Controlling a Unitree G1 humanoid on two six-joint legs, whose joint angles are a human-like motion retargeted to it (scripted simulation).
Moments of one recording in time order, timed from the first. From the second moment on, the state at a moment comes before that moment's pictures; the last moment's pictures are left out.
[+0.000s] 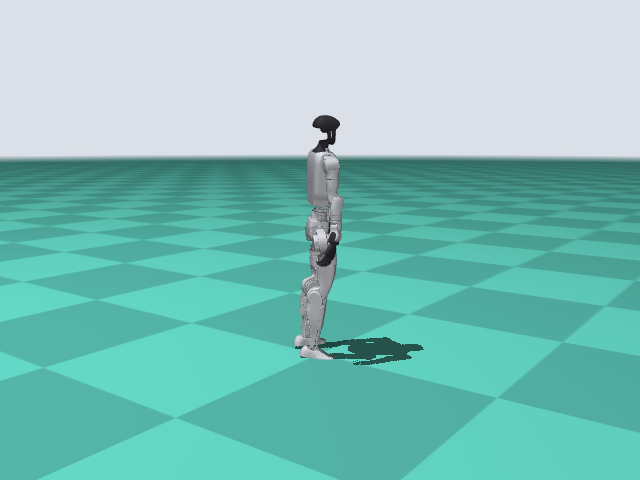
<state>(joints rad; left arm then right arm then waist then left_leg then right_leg) -0.24 -0.05 -0.03 1.61 0.02 0.15 -0.01 -0.10 -0.15 -0.07 1.58 -0.77 0.32 0.23 0.11 0.03 -0.06 -0.03 0.03 0.35 0.04 -0.02 -0.04 -0.03 -0.03 -0.33 -0.01 0.06 -0.06</state>
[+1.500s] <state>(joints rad) -0.05 -0.01 0.14 1.68 -0.09 0.22 0.00 -0.03 -0.15 -0.16 1.32 -0.83 0.19 0.27 0.05 0.07 -0.06 -0.04 0.03 0.35 0.03 -0.03 -0.05 -0.05 -0.02 -0.32 0.00 0.06 -0.06</state>
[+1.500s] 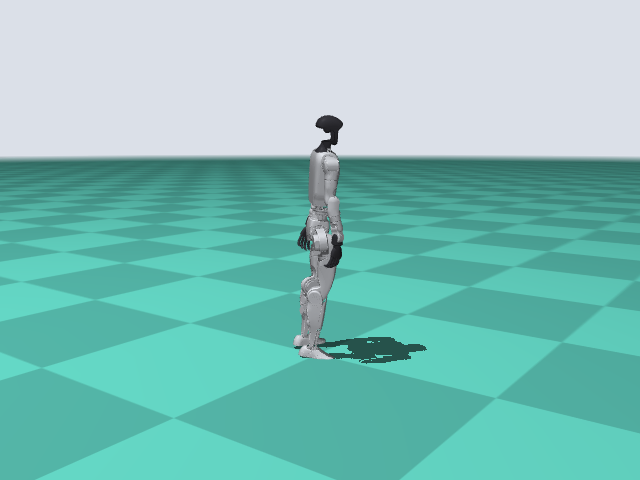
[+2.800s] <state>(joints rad) 0.00 0.00 0.12 1.54 -0.07 0.18 0.09 0.02 -0.20 -0.31 1.49 -0.75 0.27 0.18 0.08 0.05 0.01 -0.29 0.10 0.20 0.29 -0.01 -0.05 0.03 0.02 -0.36 -0.03 0.04 -0.14</state>
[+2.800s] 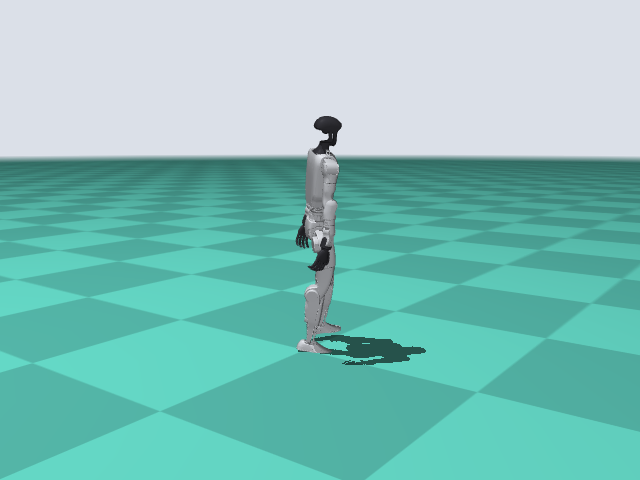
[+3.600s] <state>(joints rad) 0.04 0.06 0.17 1.61 -0.05 0.17 0.05 -0.02 -0.14 -0.17 1.43 -0.82 0.18 0.19 0.10 -0.02 0.00 -0.01 -0.03 0.31 0.12 -0.09 0.01 0.01 -0.12 -0.29 0.11 0.06 0.00</state>
